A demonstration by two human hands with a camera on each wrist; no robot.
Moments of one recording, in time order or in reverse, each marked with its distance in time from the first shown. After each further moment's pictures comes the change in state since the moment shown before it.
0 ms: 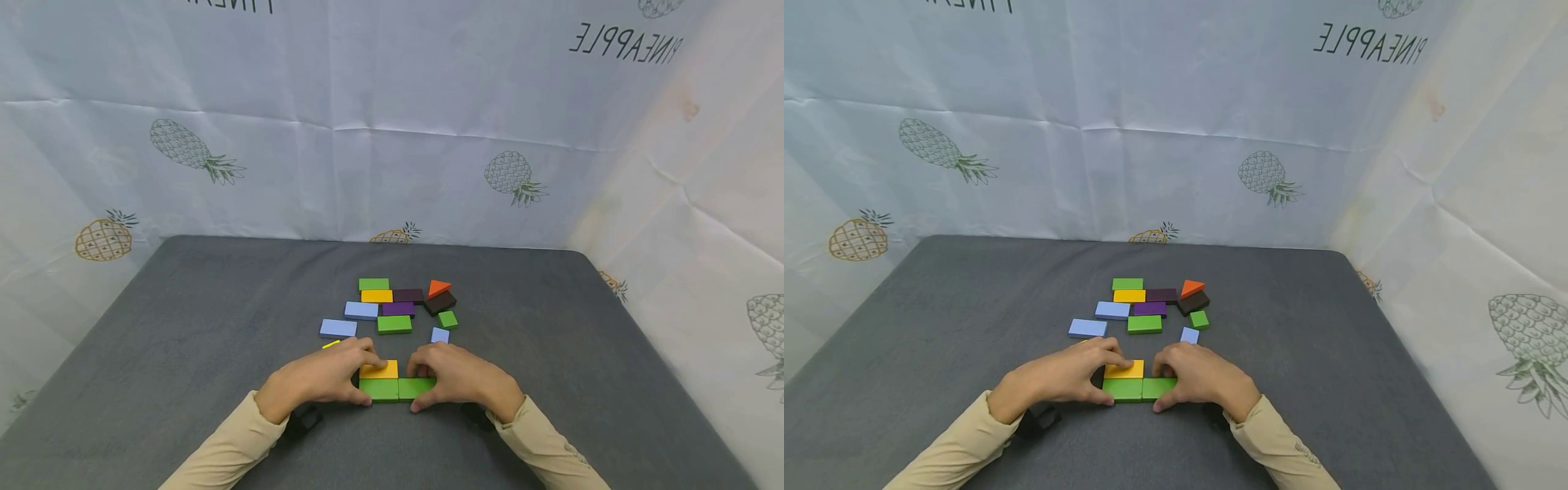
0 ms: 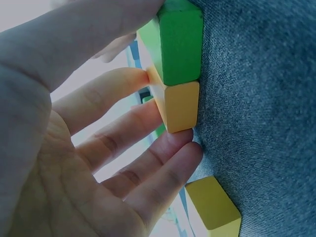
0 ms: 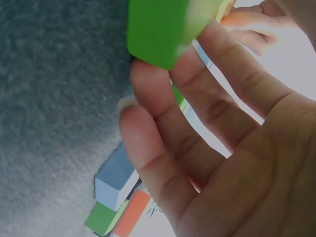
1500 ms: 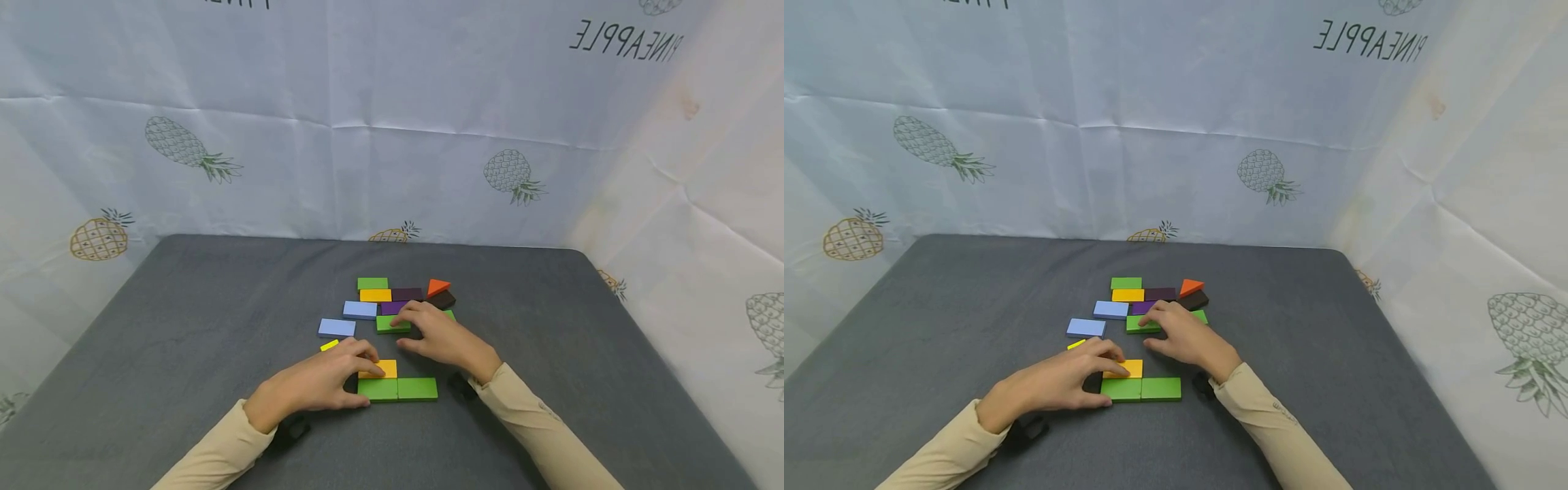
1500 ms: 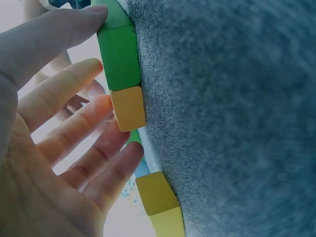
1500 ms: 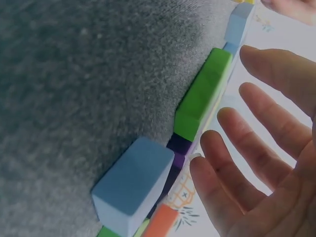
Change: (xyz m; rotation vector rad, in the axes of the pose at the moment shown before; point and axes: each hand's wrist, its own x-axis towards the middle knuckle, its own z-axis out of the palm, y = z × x) left_hand -0.010 -0.012 0.011 0.042 0.094 0.134; right_hand 0.039 0.013 -0.013 -0.107 0.248 -0.035
